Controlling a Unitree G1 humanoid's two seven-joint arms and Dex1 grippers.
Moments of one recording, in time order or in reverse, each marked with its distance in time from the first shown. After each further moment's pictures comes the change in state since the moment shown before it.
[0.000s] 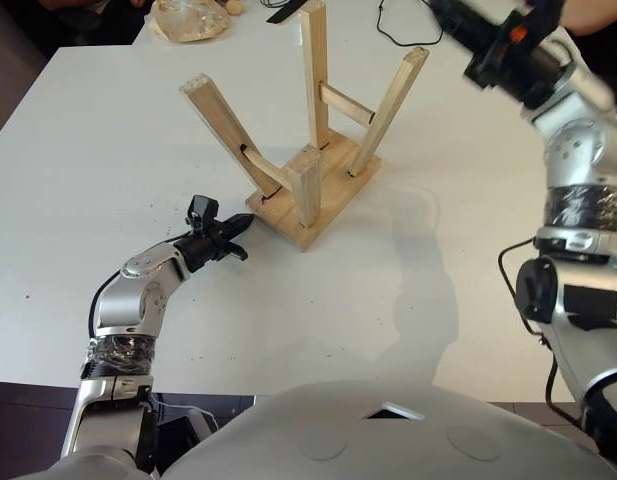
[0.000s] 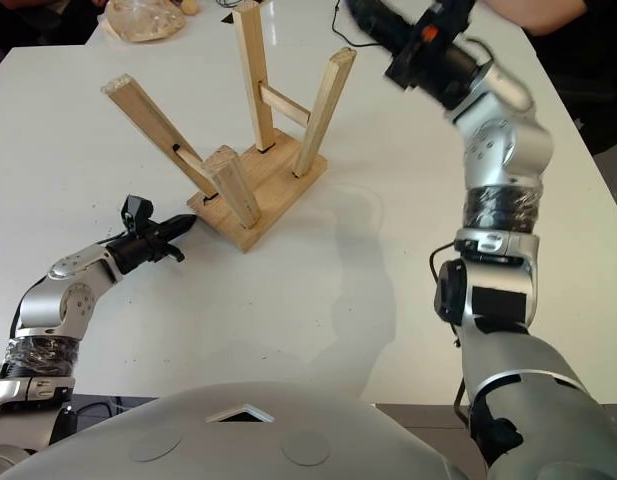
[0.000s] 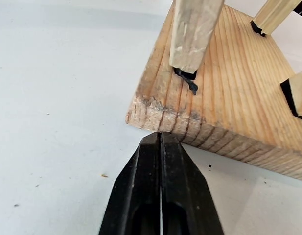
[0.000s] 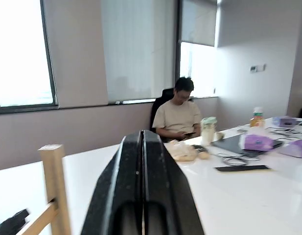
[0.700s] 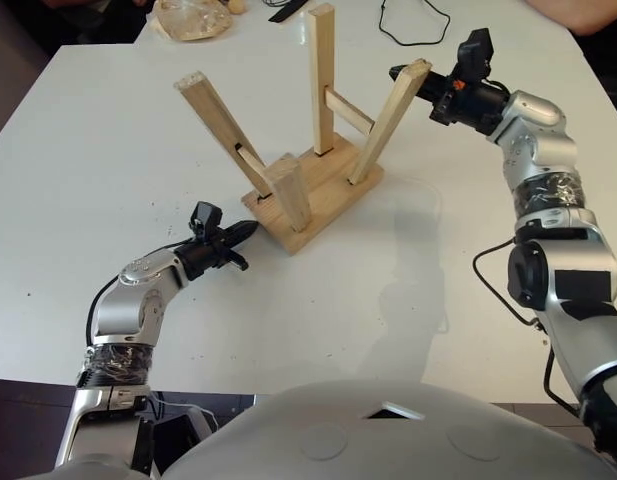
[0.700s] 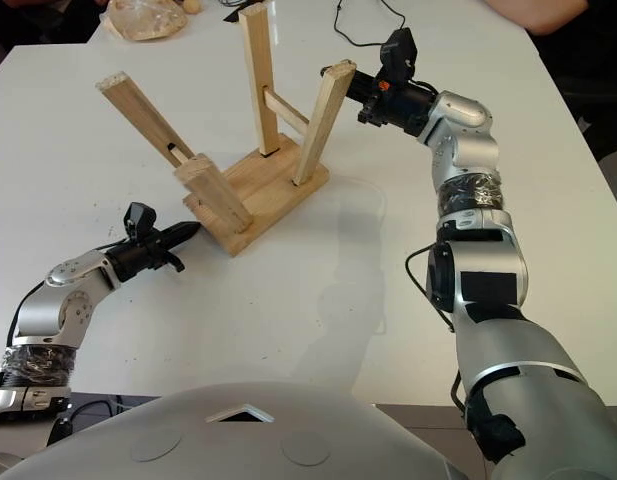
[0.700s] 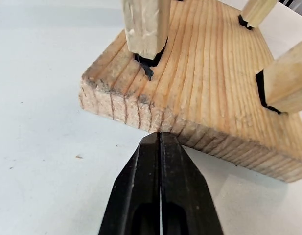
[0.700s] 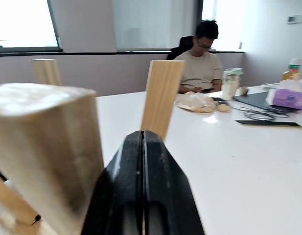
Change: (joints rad) left arm 0.054 0.015 -0.020 -0.049 0.020 -0.019 -0.064; right arm 0.053 0.041 0.190 0.229 -0.213 -0.226 0.291
